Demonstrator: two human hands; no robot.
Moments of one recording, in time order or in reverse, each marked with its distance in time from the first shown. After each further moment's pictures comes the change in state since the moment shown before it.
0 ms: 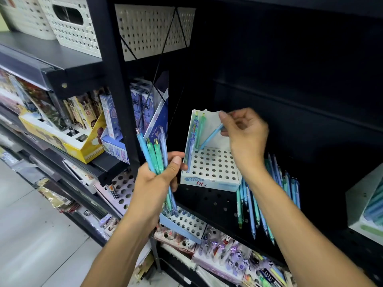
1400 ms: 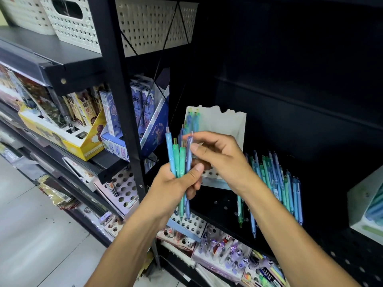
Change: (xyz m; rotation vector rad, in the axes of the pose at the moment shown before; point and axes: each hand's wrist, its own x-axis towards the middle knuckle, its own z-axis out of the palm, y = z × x) left_hand -0.001 -0.007 0.016 -0.067 -0.260 -0.076; right_hand -0.042 -0.014 0.004 0.143 -0.648 0.101
